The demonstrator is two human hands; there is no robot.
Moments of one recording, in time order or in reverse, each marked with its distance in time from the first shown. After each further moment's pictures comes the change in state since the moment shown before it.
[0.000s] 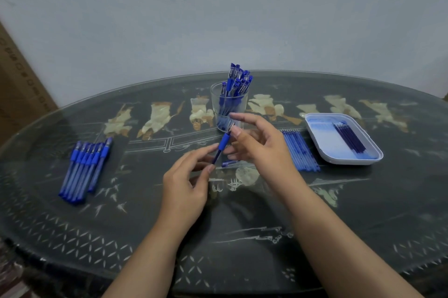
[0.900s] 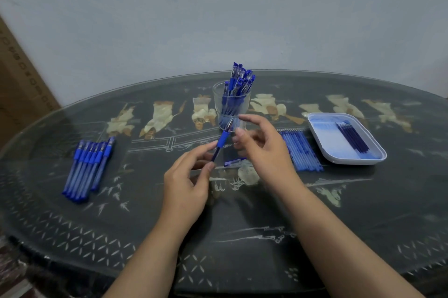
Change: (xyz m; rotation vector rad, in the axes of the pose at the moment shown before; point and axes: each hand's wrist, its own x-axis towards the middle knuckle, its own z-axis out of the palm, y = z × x) left_hand 0.000 -0.010 0.001 -0.038 0.019 -0.033; right_hand 0.008 0.023 -0.006 -0.322 0.082 -0.072
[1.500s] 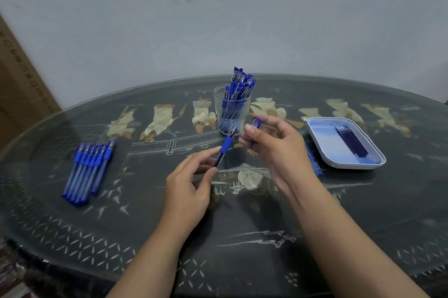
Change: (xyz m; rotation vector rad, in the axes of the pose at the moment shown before) left_hand -0.001 0.007 -0.001 -0.015 -0.027 -0.001; right_hand 0.006 -0.019 -0.013 0.669 0.092 0.204
